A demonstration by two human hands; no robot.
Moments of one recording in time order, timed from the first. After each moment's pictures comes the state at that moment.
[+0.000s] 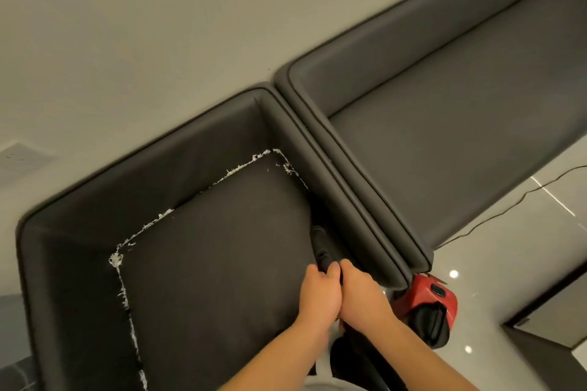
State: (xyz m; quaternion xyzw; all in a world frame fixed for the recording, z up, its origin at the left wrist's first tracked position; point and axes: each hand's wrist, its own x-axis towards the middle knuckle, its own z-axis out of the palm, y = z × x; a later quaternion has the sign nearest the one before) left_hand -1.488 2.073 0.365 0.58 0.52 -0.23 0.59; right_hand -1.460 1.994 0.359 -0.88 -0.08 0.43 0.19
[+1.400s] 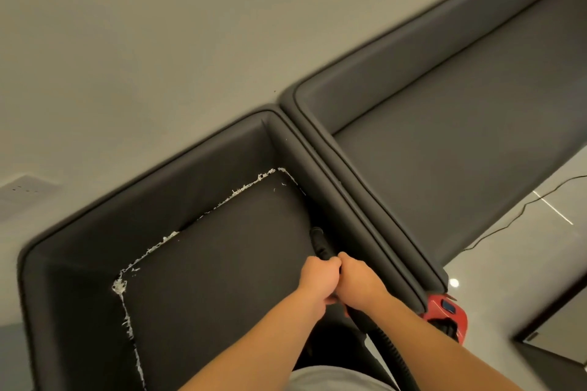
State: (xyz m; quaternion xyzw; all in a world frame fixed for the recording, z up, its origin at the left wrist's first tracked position) left_hand -1.428 2.141 0.364 0.55 0.50 -0.30 0.59; right_hand -1.401 2.054 0.358 -0.87 -0.06 0.47 0.16
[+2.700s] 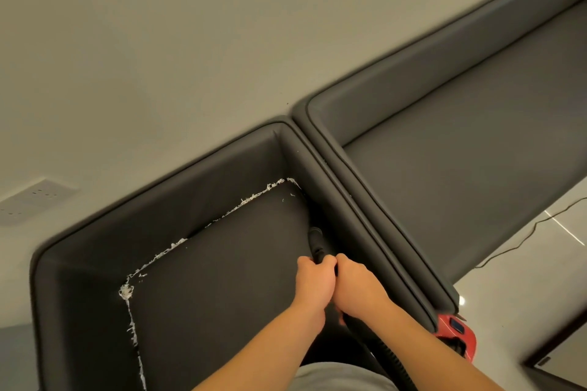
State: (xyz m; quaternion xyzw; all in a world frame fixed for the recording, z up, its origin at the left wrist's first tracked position) left_hand -1.428 2.164 0.372 0.55 0.52 -0.20 0.63; right_hand -1.394 2.083 0.383 -0.88 -0.10 0.44 0.13
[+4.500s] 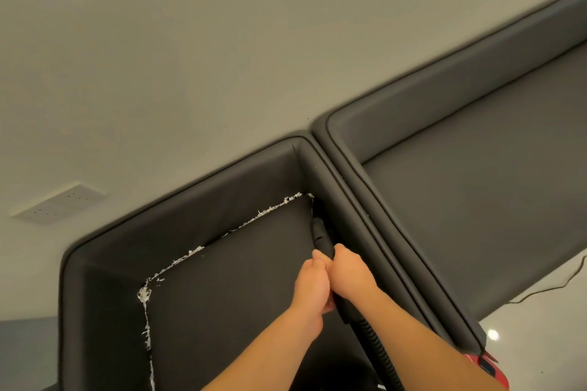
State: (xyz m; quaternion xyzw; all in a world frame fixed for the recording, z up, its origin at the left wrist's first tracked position) left_hand -1.404 2.181 0.386 0.47 0.57 -0.16 0.66; right_hand -1.346 2.121 0.346 -0.87 -0.05 0.41 0.26
